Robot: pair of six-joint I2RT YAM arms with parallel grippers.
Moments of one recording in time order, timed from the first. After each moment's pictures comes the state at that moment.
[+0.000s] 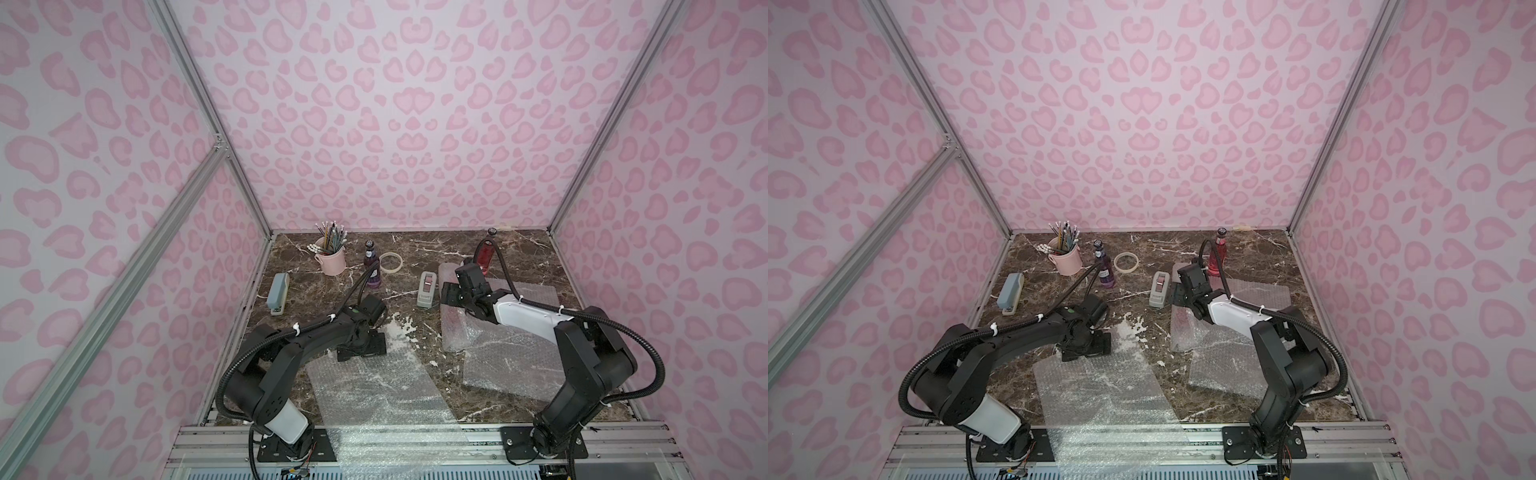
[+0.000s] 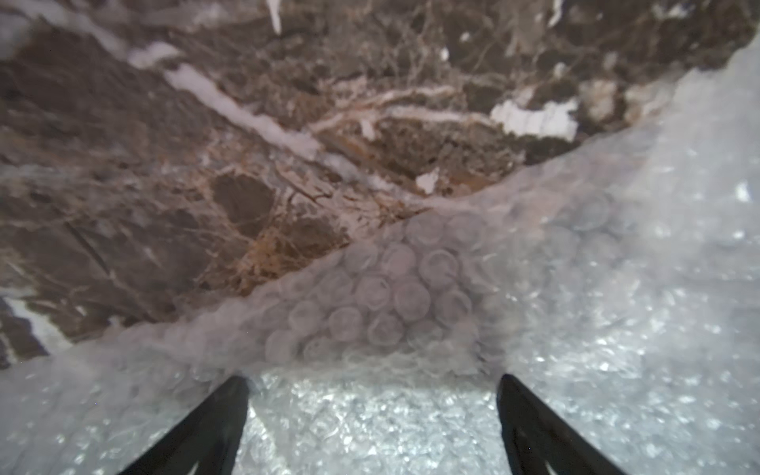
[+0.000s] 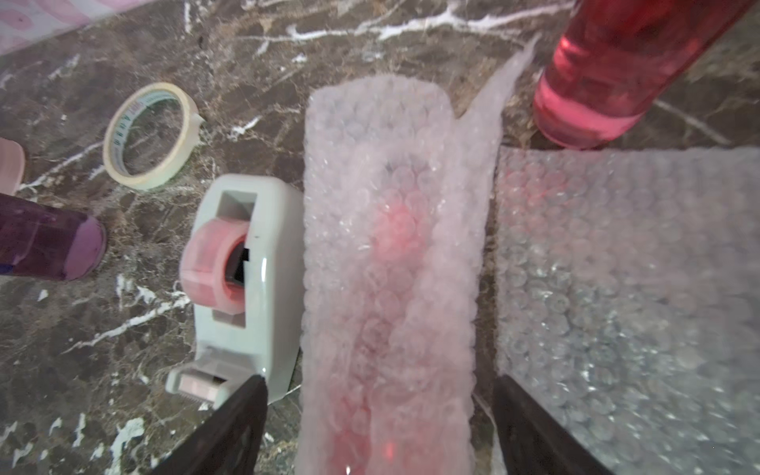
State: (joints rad) left arm -0.60 1.62 0.89 -0.74 -0.03 -0.70; right arm 0.48 1.68 0.99 -0.13 0.18 0.55
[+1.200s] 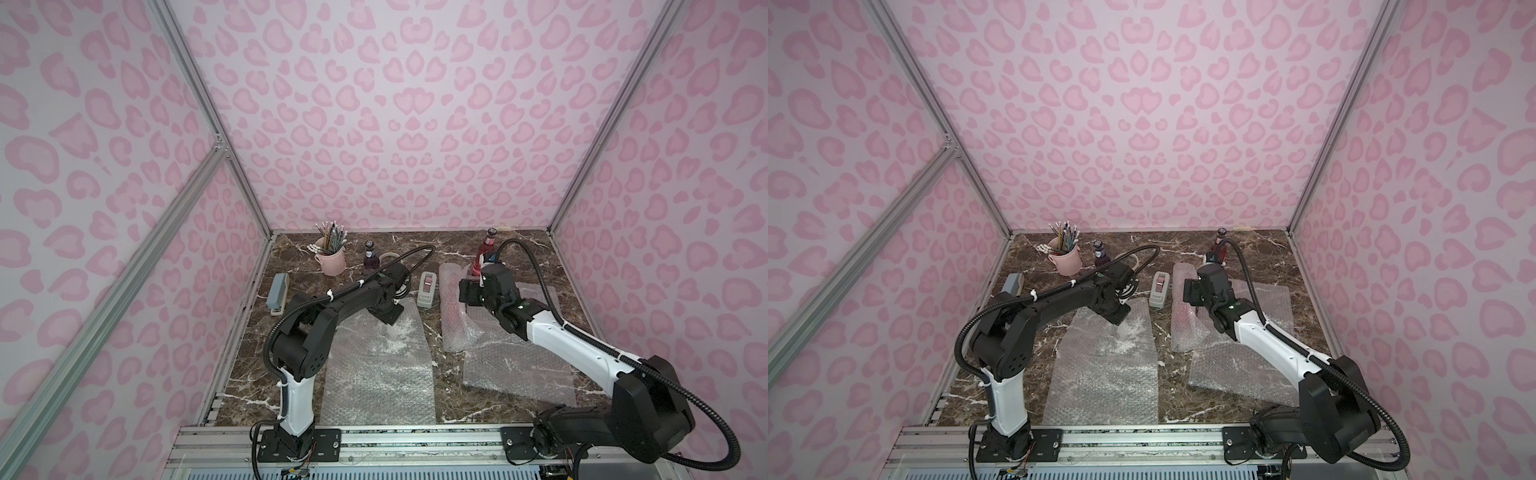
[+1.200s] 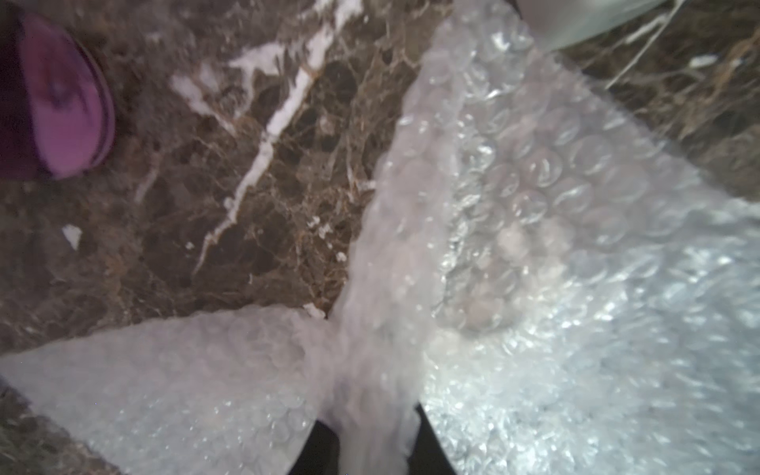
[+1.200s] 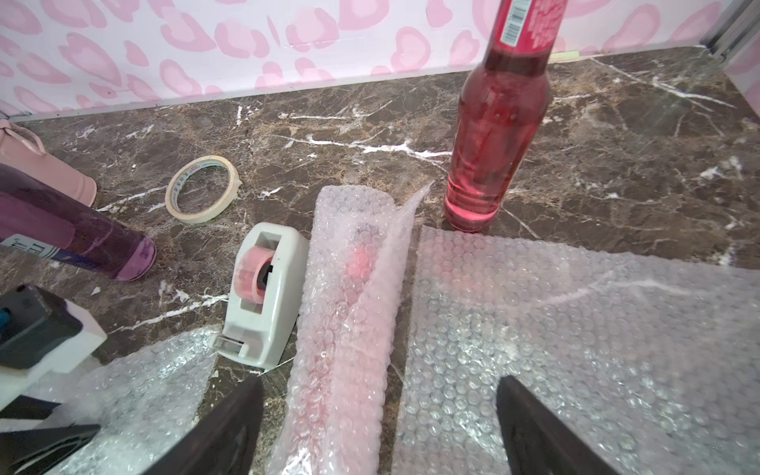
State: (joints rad) left arm -0.61 1.95 1.41 -0.81 -0.09 0.06; right arm 0.45 1.36 0.87 -0.19 0.26 0.38
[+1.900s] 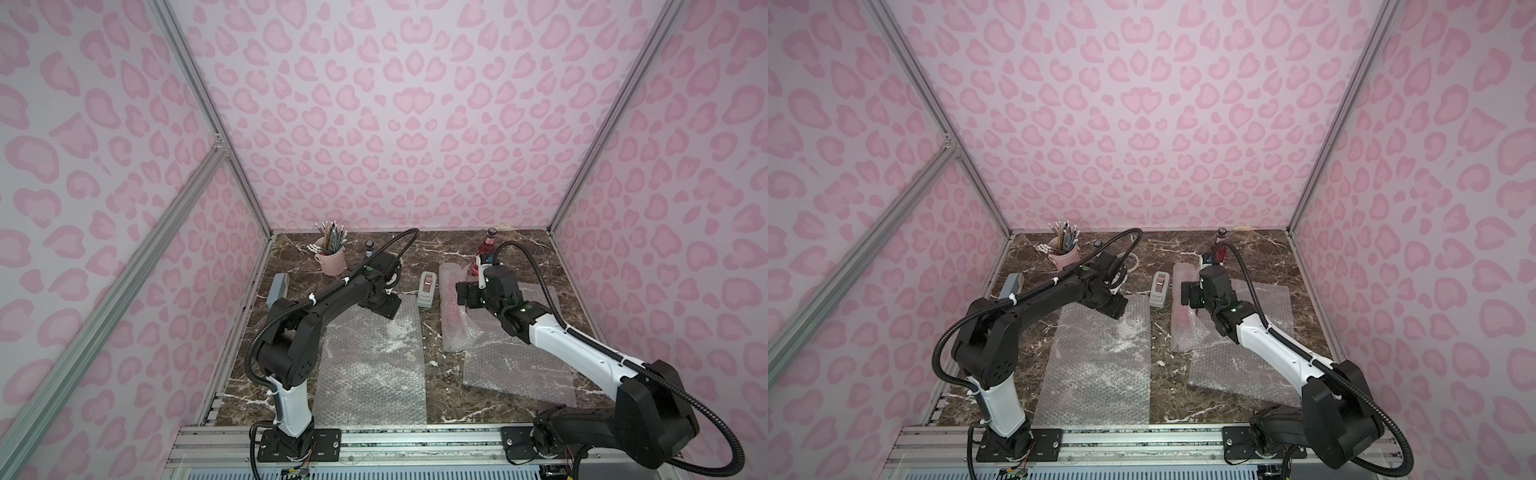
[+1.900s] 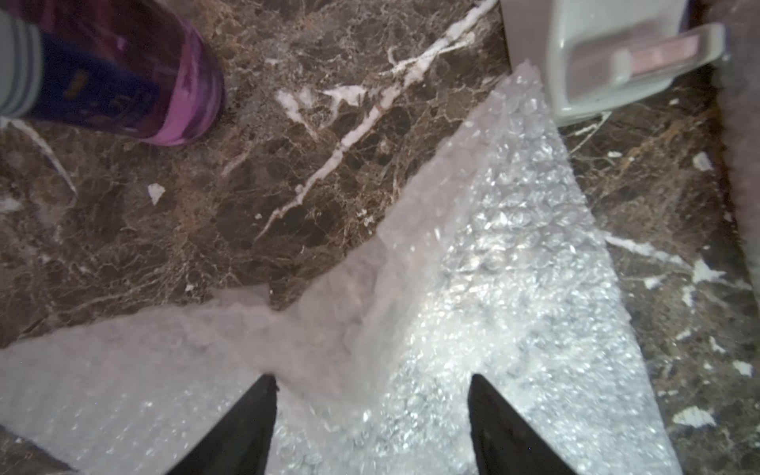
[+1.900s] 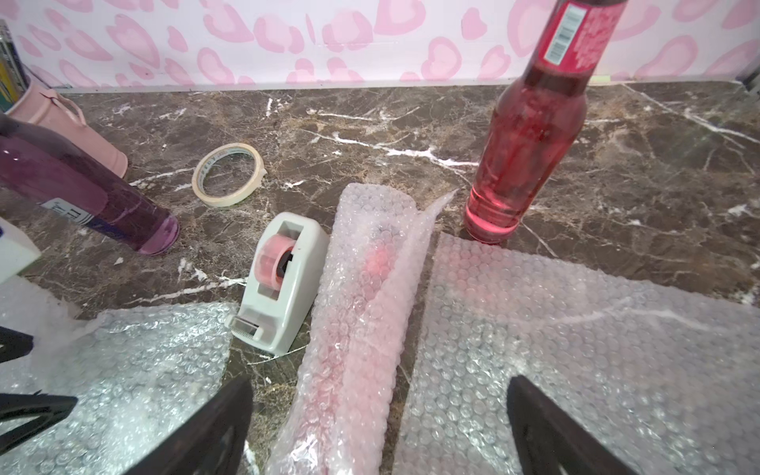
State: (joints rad) left arm -0.55 1.83 1.38 -0.83 -0.03 -0.08; right arm 0.45 1.32 0.84 -0.14 0.19 0.28
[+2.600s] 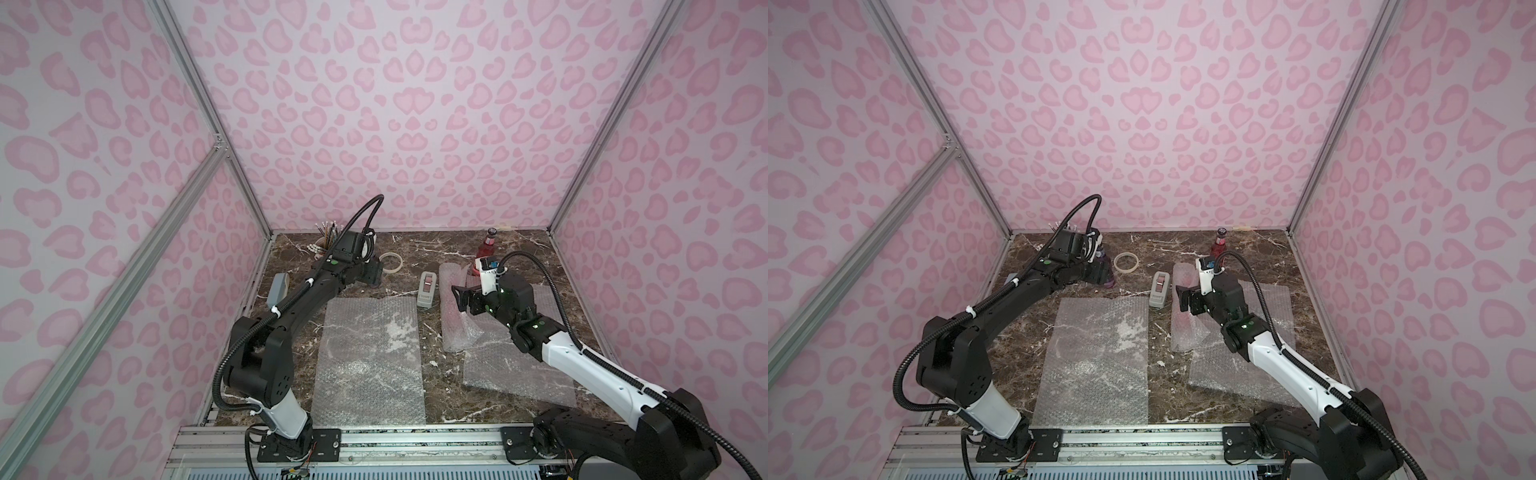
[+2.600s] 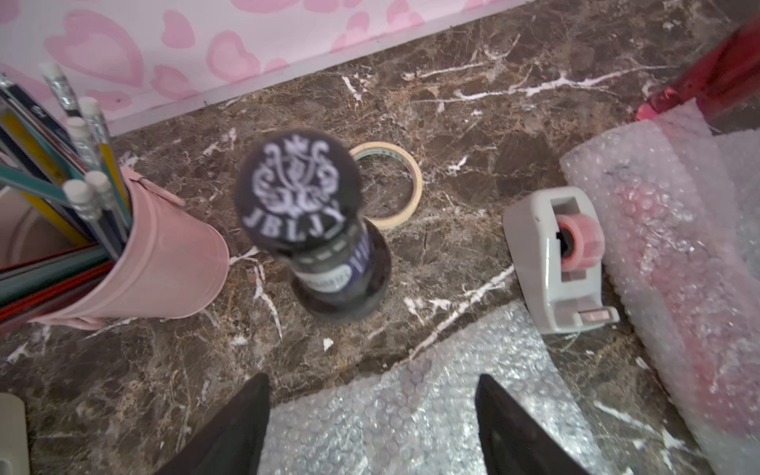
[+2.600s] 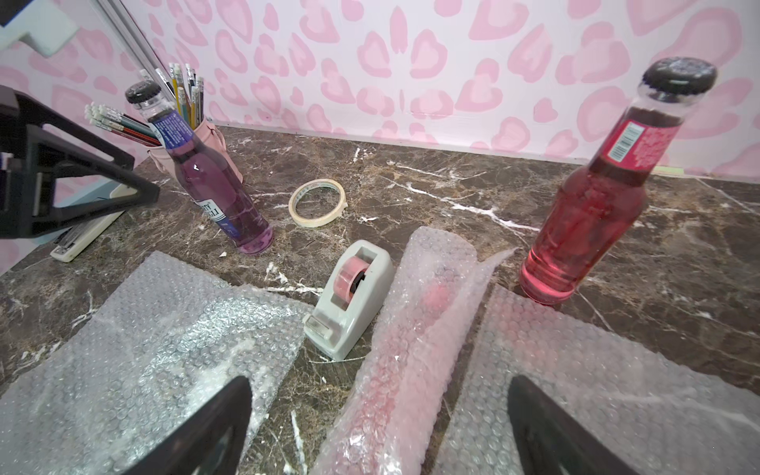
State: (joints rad) left arm -0.37 1.69 1.34 -0.45 0.00 0.00; right arm 0.44 1.17 0.71 0.03 0.01 0.17
